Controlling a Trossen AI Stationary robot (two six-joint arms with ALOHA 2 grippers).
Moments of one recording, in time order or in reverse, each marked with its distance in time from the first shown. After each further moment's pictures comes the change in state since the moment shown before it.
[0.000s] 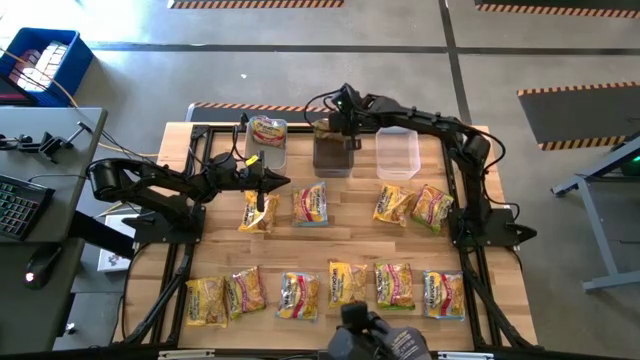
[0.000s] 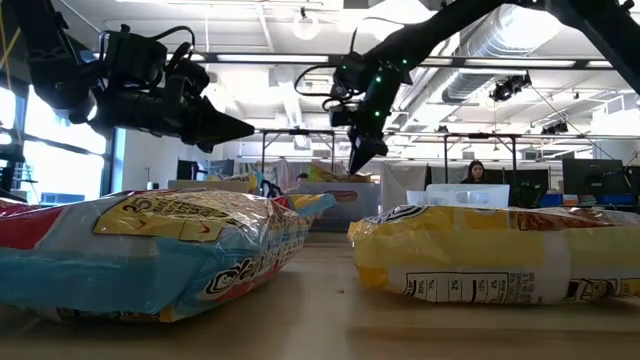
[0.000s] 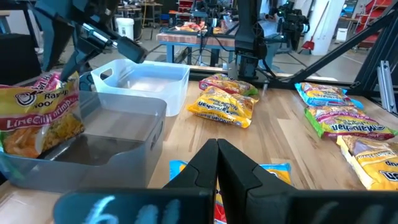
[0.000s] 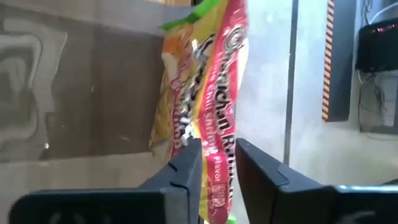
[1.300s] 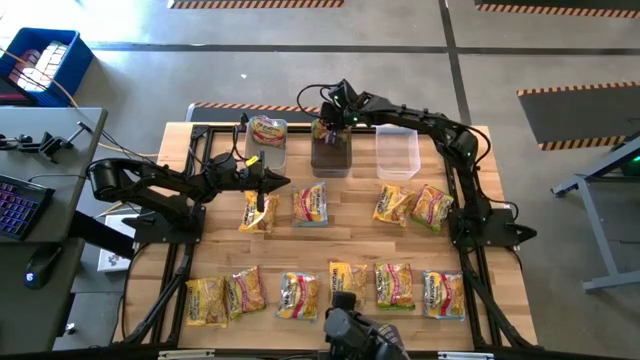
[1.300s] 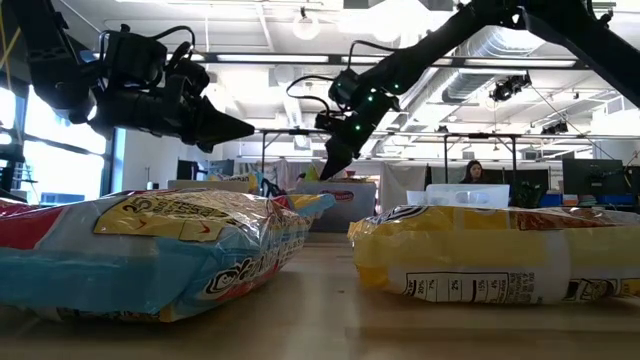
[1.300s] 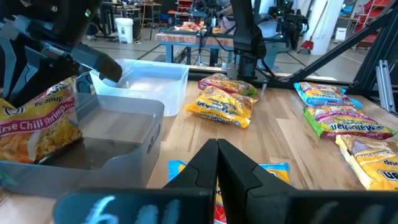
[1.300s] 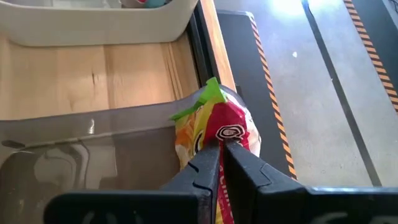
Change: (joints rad) left arm -0.005 0.000 0.000 0.000 0.000 0.001; right arm -0.052 0.125 0.049 0.212 -0.299 0.292
